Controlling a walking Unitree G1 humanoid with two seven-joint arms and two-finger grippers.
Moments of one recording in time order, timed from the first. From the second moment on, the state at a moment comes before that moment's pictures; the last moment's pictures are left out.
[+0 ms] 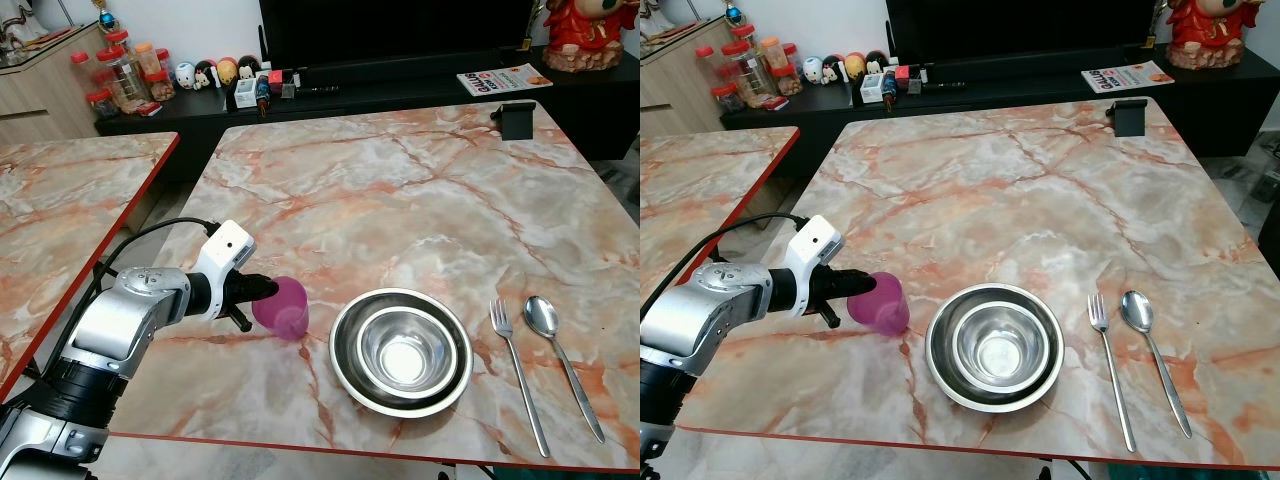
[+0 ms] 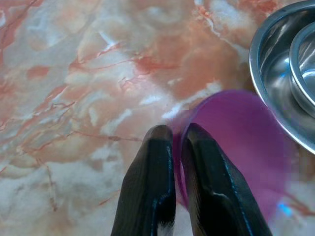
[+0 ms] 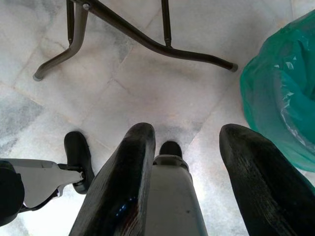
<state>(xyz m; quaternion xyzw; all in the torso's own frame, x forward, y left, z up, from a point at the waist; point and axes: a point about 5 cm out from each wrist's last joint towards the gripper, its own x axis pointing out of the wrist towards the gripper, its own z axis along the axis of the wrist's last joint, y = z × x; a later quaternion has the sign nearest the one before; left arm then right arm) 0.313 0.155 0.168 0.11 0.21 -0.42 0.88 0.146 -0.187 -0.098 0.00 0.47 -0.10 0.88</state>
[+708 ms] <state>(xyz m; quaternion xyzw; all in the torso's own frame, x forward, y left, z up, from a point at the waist) 0.318 0.179 0.183 0.10 0.19 -0.37 0.90 0.146 -0.188 -0.098 0.00 0.47 -0.11 0.88</state>
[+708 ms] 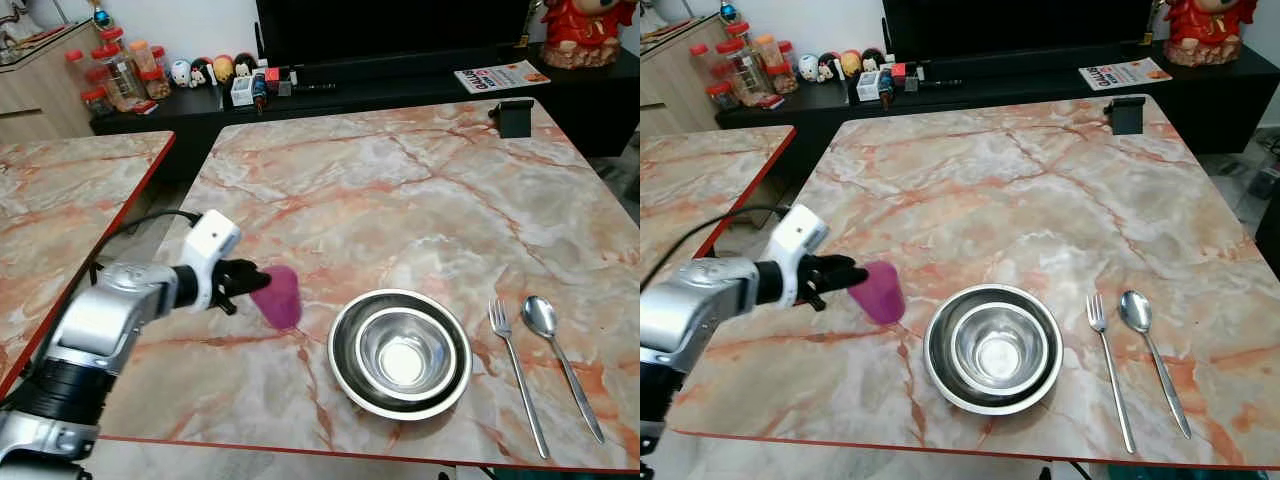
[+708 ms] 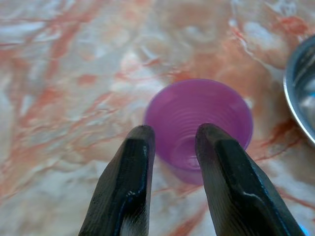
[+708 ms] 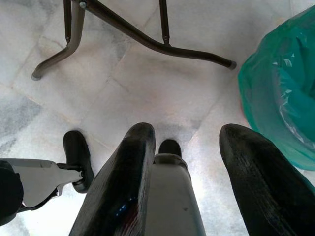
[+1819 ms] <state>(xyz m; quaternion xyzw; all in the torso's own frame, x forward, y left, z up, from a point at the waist) 0.323 0.234 0.179 -0.01 -0.09 0.03 1.00 0.151 -0.193 -0.095 -0.01 0.45 -0.10 0.88</state>
